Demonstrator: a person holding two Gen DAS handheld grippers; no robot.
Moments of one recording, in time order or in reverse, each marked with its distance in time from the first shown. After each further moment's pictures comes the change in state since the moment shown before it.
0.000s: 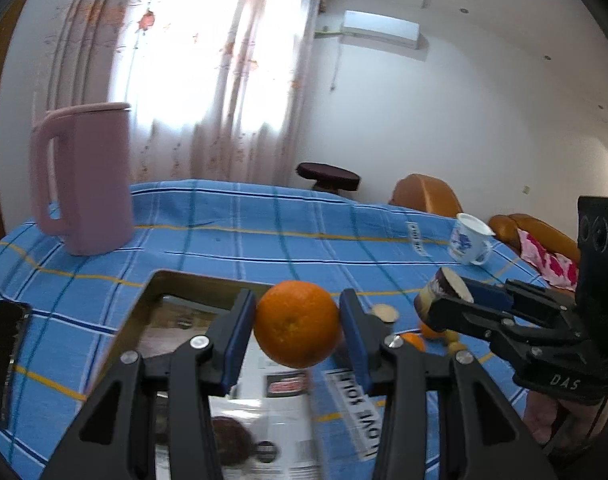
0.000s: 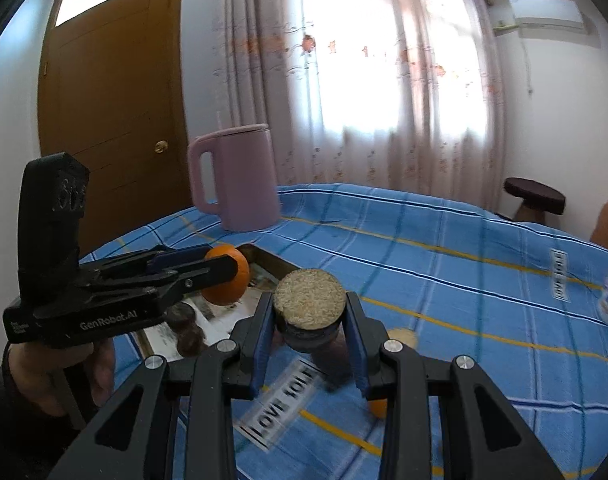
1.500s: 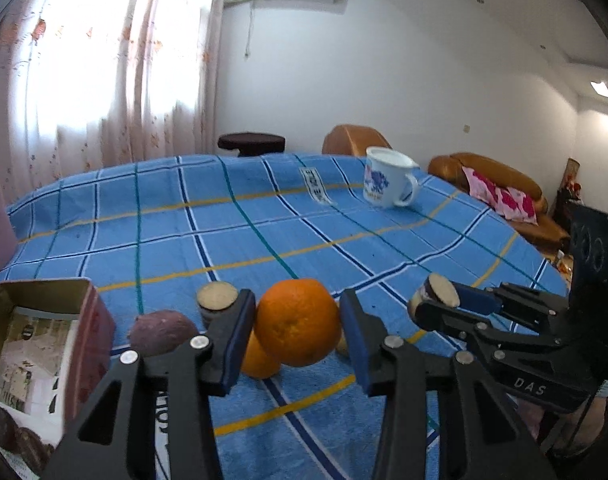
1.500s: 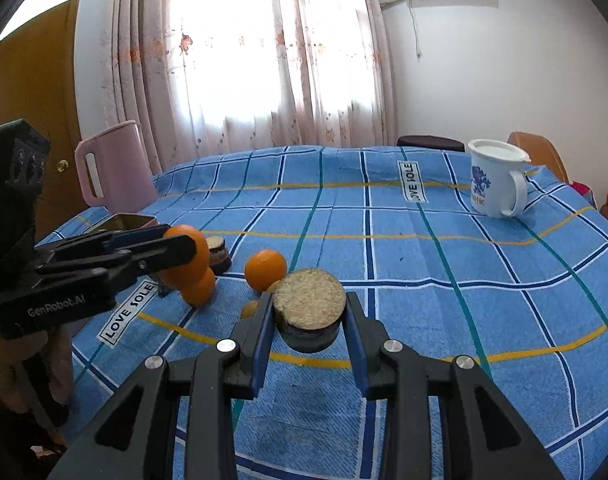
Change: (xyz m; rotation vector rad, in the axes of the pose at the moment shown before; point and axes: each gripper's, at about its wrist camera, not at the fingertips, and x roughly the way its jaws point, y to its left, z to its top) left arm 0.060 -0.136 -0.027 0.194 0.112 -0.214; right arm -0.089 -0.099 -0.094 0.211 0.015 -0.353
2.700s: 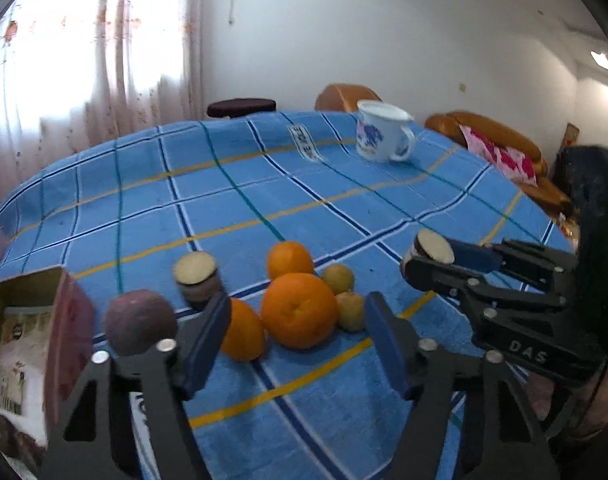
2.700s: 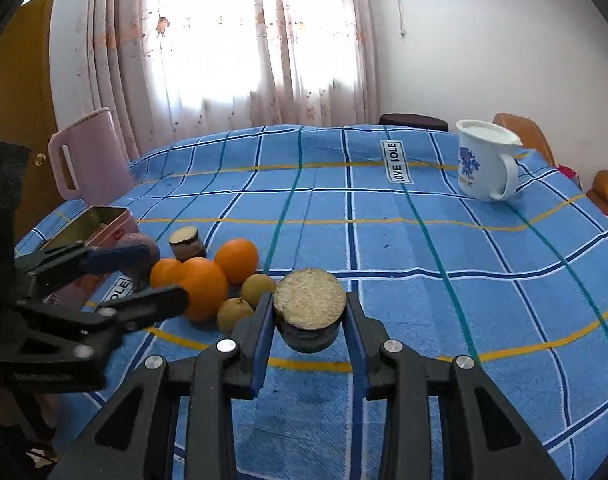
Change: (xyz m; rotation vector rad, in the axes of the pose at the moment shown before) left arm 0.033 -0.016 -0.004 0.067 0.183 -0.003; right arm 0.015 -0.004 0.008 0.018 0.106 -0.079
